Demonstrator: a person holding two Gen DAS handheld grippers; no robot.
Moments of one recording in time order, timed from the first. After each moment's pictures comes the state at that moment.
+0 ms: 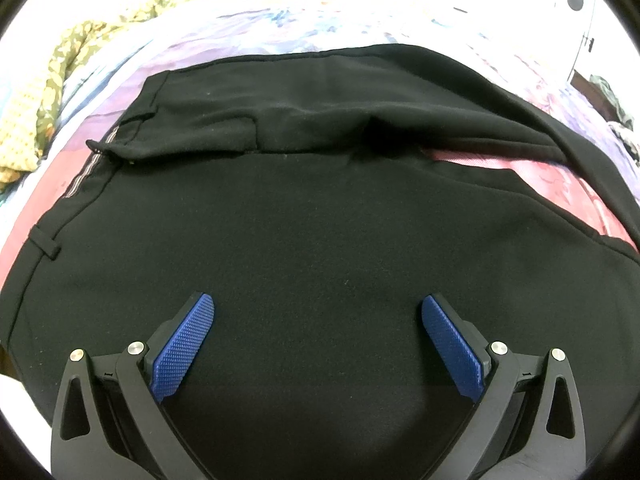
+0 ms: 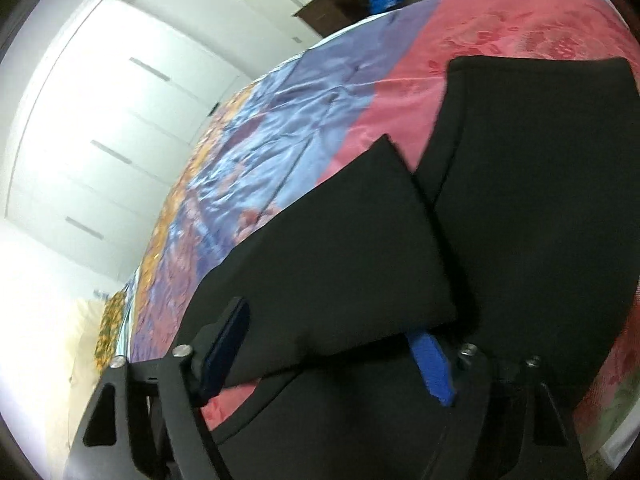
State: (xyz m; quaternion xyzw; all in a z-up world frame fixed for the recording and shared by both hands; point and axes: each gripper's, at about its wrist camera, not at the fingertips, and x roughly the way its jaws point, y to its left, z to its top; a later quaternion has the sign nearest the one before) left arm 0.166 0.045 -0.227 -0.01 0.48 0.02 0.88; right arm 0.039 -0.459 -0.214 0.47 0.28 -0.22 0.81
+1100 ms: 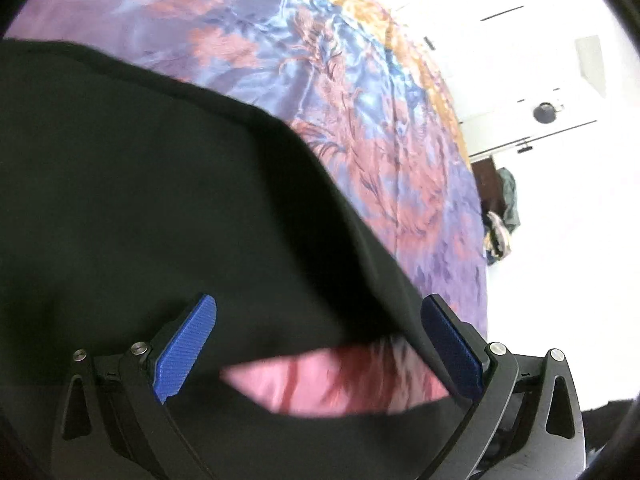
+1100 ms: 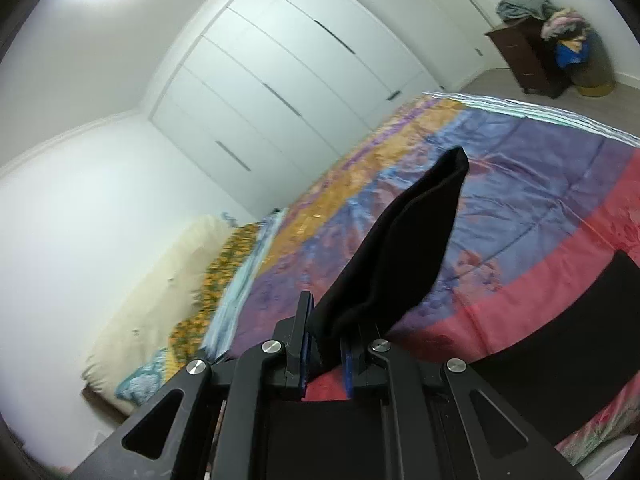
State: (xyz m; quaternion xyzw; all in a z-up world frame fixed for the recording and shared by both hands) left arm 0.353 0.026 -0.176 -0.33 0.55 -0.16 0.76; right arm 0.005 -0.403 -0.011 0.36 0.20 0.10 0.91
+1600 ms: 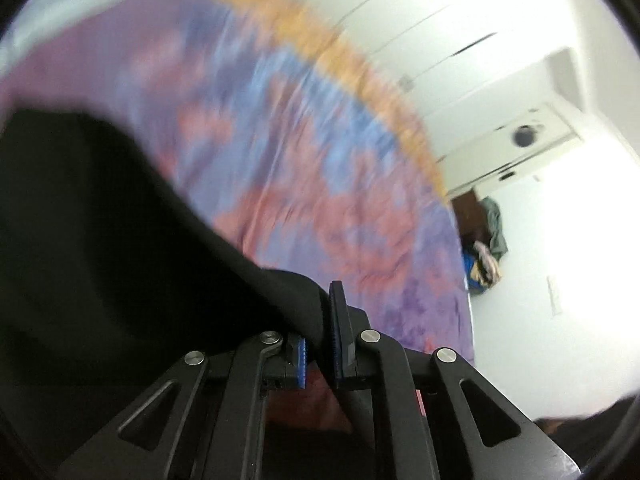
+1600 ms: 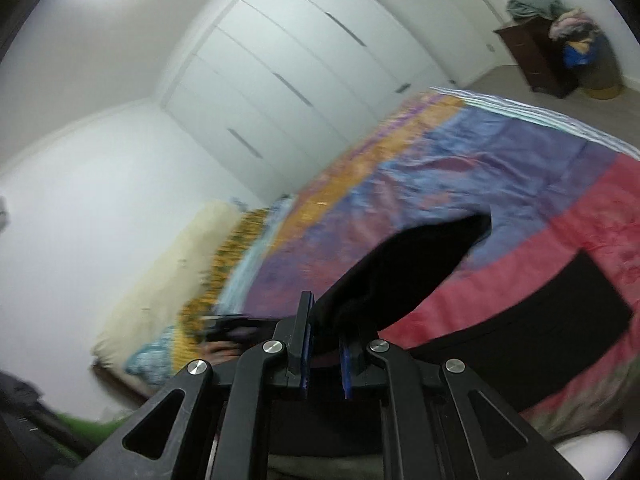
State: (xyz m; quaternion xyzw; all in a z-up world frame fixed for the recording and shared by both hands) left arm 0.302 0.052 -0.087 -0.31 0.43 -0.16 0.84; right arm -0.024 -0.451 -0.034 0.33 0.24 0.10 0.91
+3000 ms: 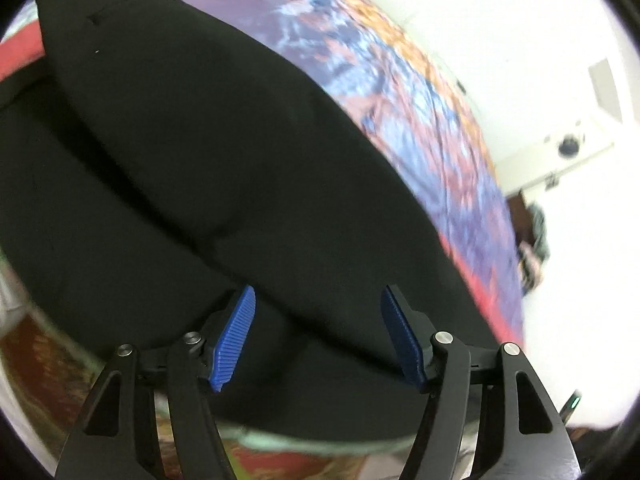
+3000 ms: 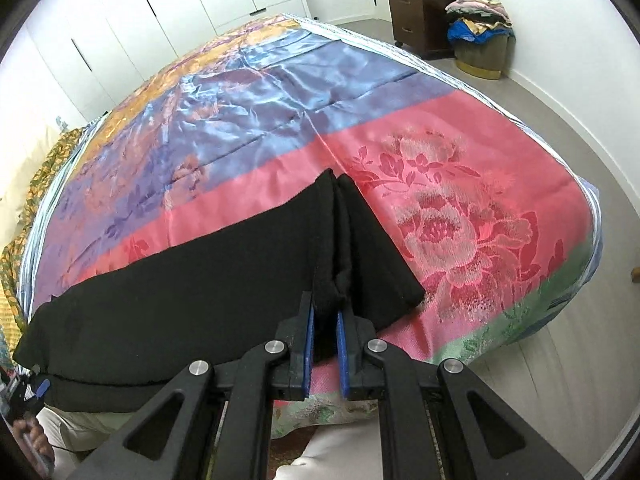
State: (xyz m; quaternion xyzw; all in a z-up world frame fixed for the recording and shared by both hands) left arm 0.112 0.099 -0.189 -0.34 0.48 -0.05 0.81; right arm -0.021 -0.544 -0.139 0.20 0.45 -0.15 0.86
